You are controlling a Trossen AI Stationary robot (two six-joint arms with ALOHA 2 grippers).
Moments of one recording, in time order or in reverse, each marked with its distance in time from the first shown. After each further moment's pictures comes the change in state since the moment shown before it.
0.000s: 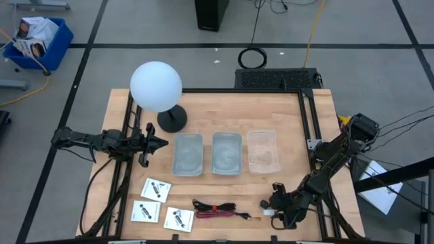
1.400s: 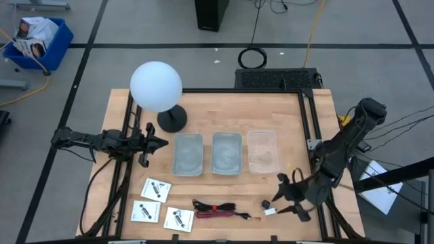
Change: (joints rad) left arm 0.000 0.000 0.000 0.002 -0.001 0.021; right arm -0.008 -0.368 0.000 -0.108 0.045 -0.206
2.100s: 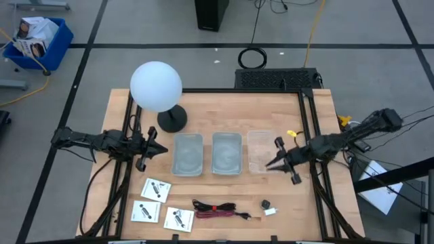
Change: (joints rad) left arm -0.001 0.000 0.000 -0.020 0.156 0.006; right arm -0.500 -0.457 -0.386 0.495 -0.210 -0.599
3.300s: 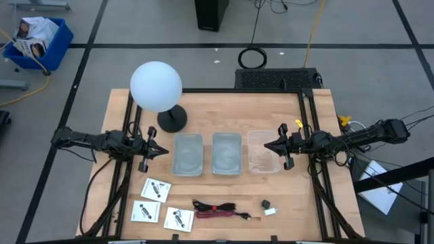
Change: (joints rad) left arm 0.001 0.000 0.000 -0.068 0.009 0.235; right arm -0.279 -0.043 -0.260 0.488 0.033 0.087
